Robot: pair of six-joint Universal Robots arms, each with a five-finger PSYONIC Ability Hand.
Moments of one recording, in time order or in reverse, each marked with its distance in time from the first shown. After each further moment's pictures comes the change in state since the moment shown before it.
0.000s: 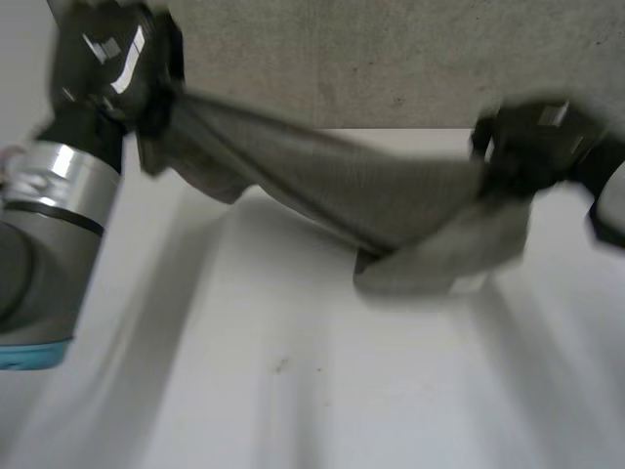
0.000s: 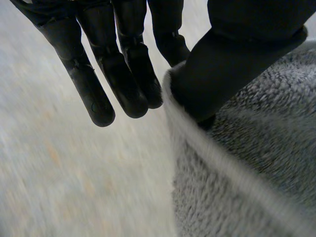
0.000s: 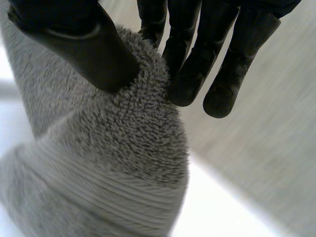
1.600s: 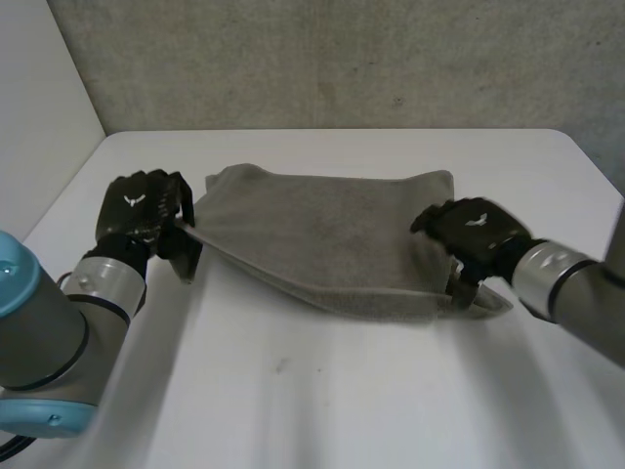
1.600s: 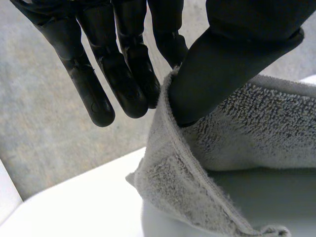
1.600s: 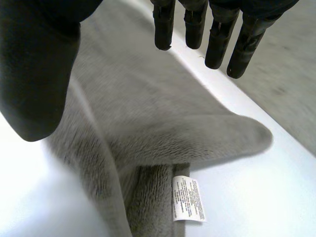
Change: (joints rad) left arm 0.062 -0.215 -0.192 -0.042 -0.061 -0.165; right arm 0.085 0.264 0.204 -0.180 0.076 -0.124; left_hand 0.005 0.001 0.001 0.003 0.009; right_hand -1.089 -1.073 -1.084 -1.078 -1.109
